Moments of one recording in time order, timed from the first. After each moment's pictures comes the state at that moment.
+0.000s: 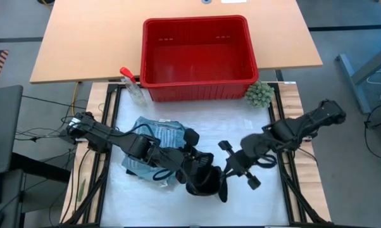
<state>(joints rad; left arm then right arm) -0.38 1.74 1.74 -0.50 -0.50 0.53 0.43 1.35 1.40 -0.59 -0.16 -0.03</state>
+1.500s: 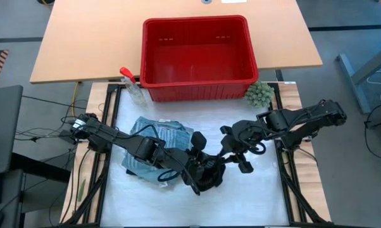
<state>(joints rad) -0.37 1.78 1.74 -0.36 -0.46 0.68 0.26 1.34 1.40 -0.78 -0.18 0.08</state>
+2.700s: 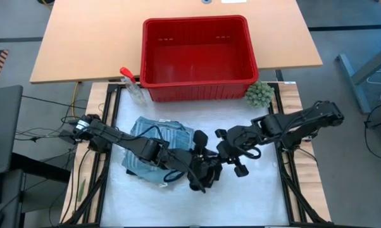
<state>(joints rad) -0.36 1.82 1.74 -0.30 -0.50 0.61 0.30 1.39 1.40 -0.71 -0.15 0.01</state>
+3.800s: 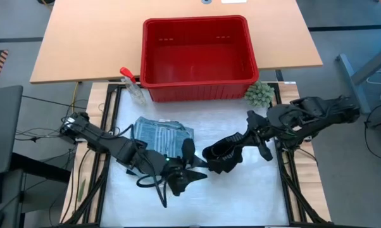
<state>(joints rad) -0.46 1.70 1.73 -0.26 -0.41 0.78 0.28 1.08 1.40 -0.89 -0.01 0.38</state>
